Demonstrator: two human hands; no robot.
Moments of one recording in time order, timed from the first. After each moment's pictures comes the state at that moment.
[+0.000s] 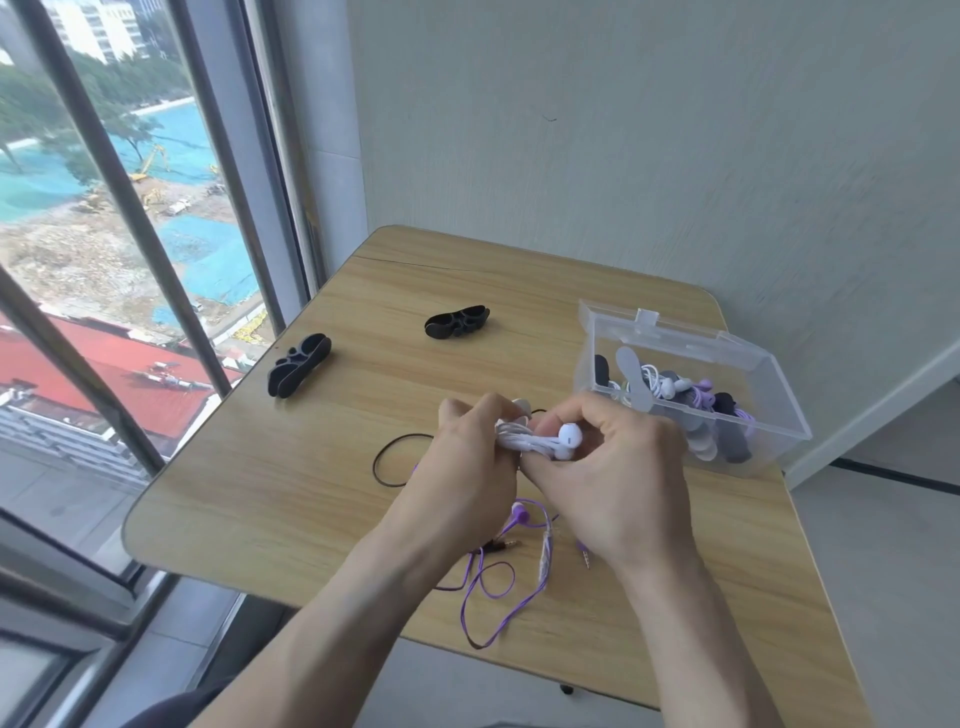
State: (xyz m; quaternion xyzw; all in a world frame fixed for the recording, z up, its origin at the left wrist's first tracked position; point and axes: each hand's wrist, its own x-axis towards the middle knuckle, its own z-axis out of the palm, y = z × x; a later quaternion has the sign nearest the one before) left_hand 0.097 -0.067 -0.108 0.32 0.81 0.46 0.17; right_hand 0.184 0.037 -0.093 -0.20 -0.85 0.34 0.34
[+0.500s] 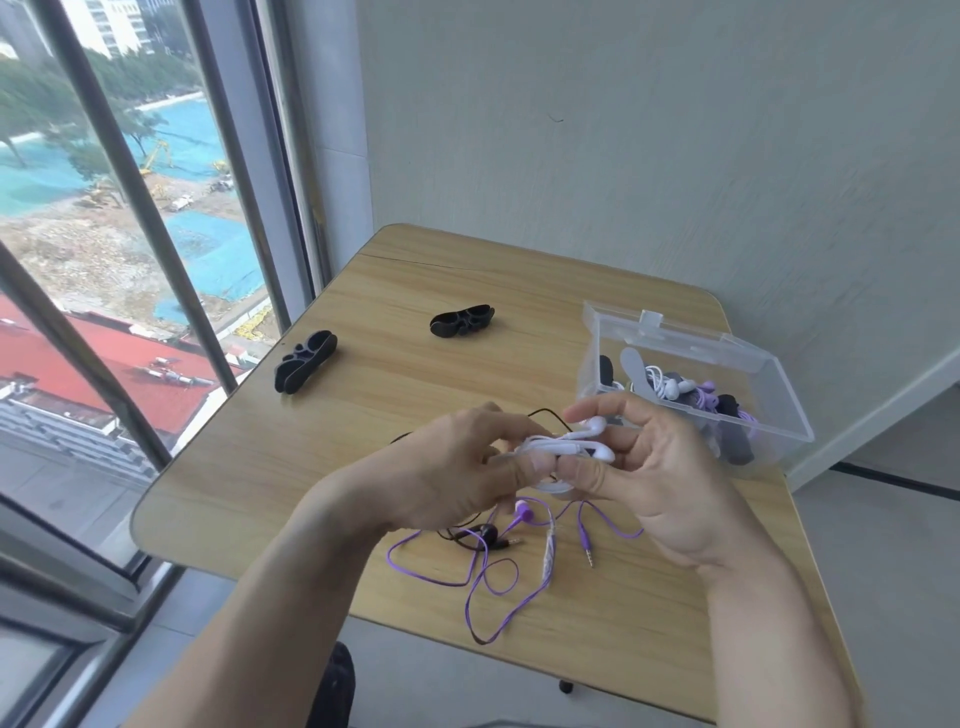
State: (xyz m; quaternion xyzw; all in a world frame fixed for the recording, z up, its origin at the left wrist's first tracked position) left_hand 0.071 -0.089 -0.086 0.47 0.72 0.39 0.32; right_hand 0.203 0.072 -0.089 -0.16 -0.70 0.68 0.13
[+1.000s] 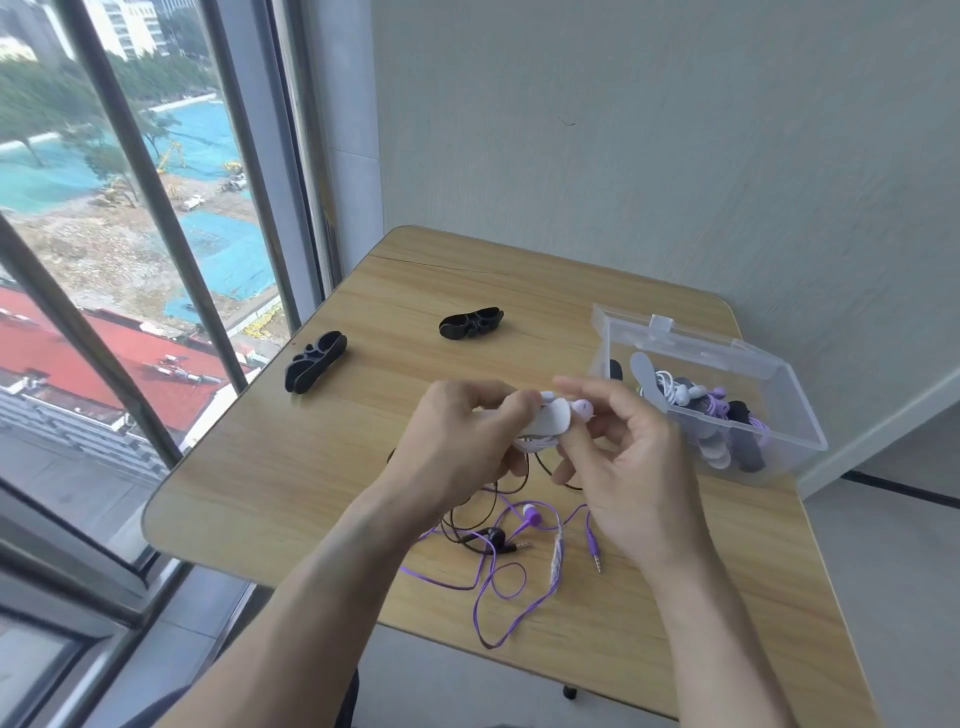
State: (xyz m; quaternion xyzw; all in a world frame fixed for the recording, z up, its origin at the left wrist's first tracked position) left_hand 0.081 -0.076 -0.087 0.25 0.72 0.60 0.26; right_hand 0.184 0.045 -0.097 -0.19 -0.79 0.51 0.28
